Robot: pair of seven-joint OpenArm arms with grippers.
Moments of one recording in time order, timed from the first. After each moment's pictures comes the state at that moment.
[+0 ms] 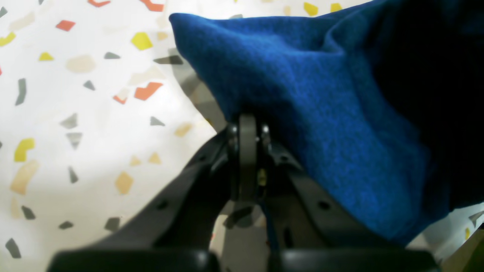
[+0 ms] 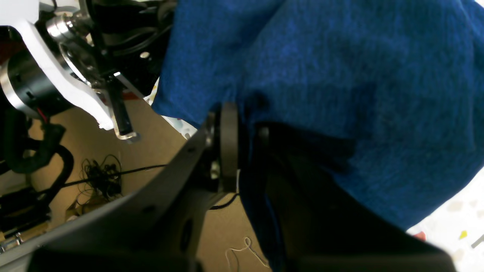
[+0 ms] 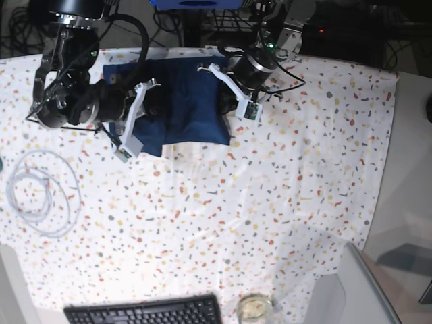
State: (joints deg) left arm 19.6 -4.0 12.0 76.6 -8.5 -10.1 5.0; right arm -8.2 -5.9 14.2 96.4 34.0 40.1 -87.1
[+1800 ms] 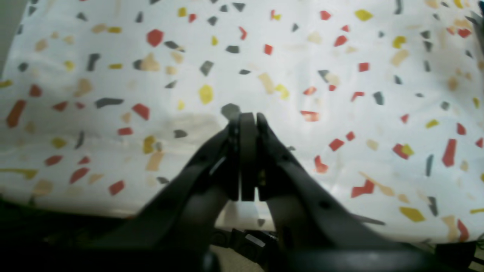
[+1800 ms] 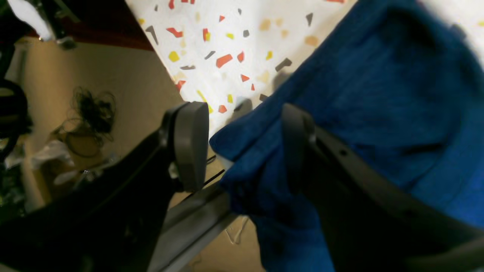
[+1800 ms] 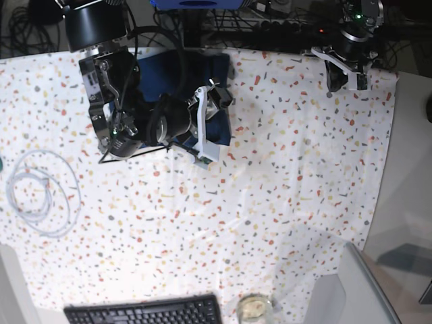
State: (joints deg) left arm 34.1 -8.2 -20.2 85.8 -9.1 -14.8 4.9; right arm 0.4 -1.6 -13.5 89.9 34.0 30.4 -80.3
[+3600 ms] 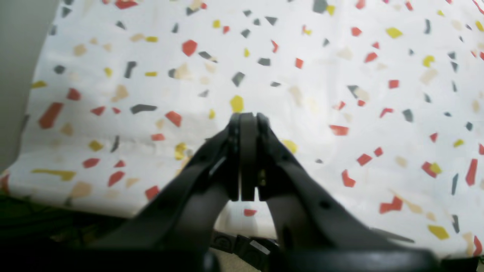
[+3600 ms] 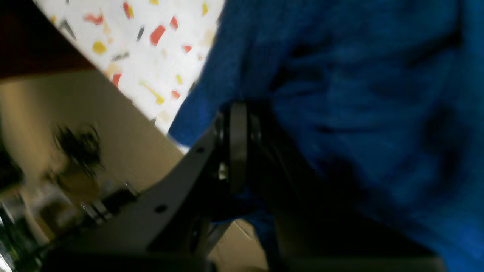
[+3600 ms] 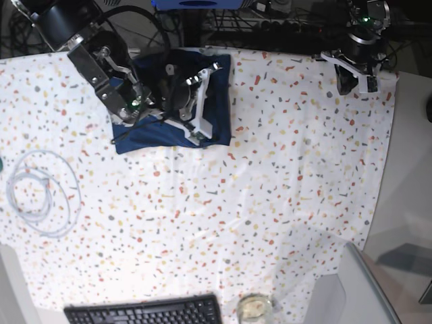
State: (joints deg) left arm 32.9 -8.0 -24.0 85.1 -9.1 -15.9 5.0; right arm 0.4 10.9 -37.7 85.1 34.4 6.8 -60.4
